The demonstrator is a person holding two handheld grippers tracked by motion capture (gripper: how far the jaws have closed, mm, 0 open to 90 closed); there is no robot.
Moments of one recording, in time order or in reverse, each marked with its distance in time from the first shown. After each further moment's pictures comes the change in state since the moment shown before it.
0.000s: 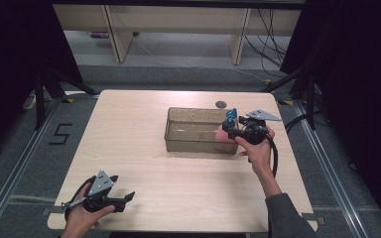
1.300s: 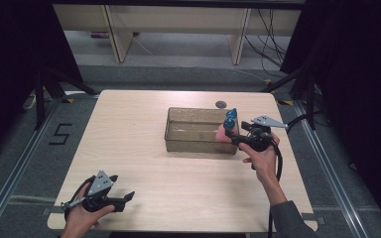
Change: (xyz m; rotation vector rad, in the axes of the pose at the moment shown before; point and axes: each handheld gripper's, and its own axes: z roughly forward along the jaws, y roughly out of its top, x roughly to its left) left arm 0.001 0.000 0.000 -0.012 0.006 -0.001; right arm 0.006 -0.010 -0.022 -0.013 0.022 0.040
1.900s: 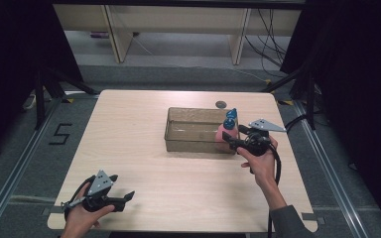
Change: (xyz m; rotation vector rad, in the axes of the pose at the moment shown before) left arm -0.002 0.000 0.000 -0.012 -0.002 -0.029; right arm 0.011 -0.006 -0.005 0.005 0.009 -0.042
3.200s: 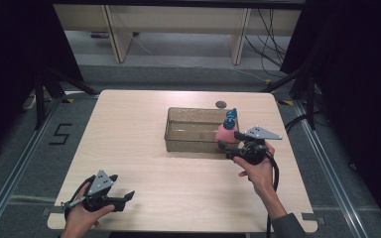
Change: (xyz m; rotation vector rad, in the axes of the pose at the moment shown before) left arm 0.000 0.001 0.000 0.003 0.002 0.005; right arm 0.020 -0.012 -0.007 0.012 0.065 -0.049
